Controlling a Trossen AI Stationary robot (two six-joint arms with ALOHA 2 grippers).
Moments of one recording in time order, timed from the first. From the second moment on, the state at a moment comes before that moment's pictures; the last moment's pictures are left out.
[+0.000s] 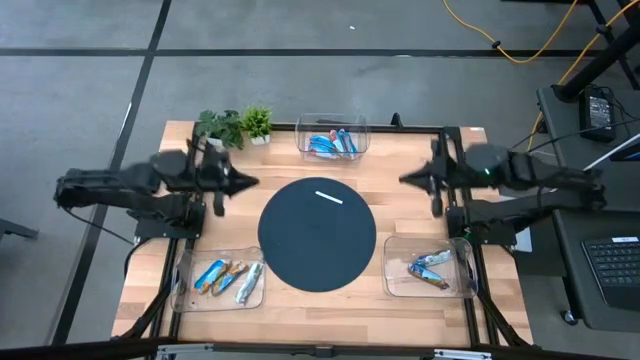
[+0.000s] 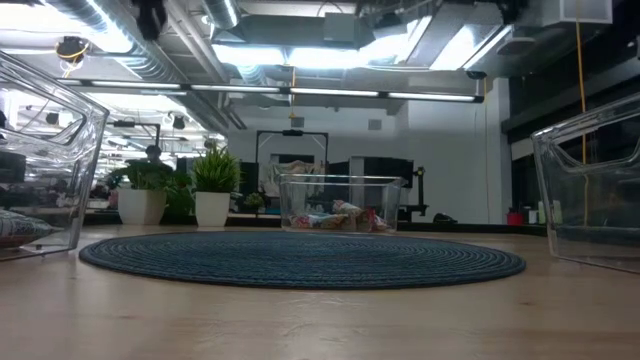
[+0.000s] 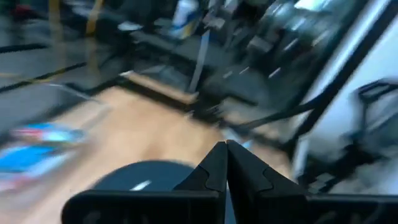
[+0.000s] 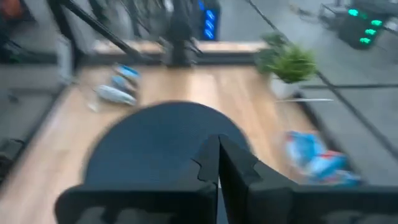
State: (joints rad) left arm 0.03 0.56 0.66 -0.21 -0.08 -0.39; right arm -0.03 0.74 0.95 -0.59 0.08 -0.02
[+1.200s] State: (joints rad) left arm 0.12 0.06 0.01 0.02 0.05 -0.44; right arm 0.19 0.20 0.47 -0.26 0.15 0.20
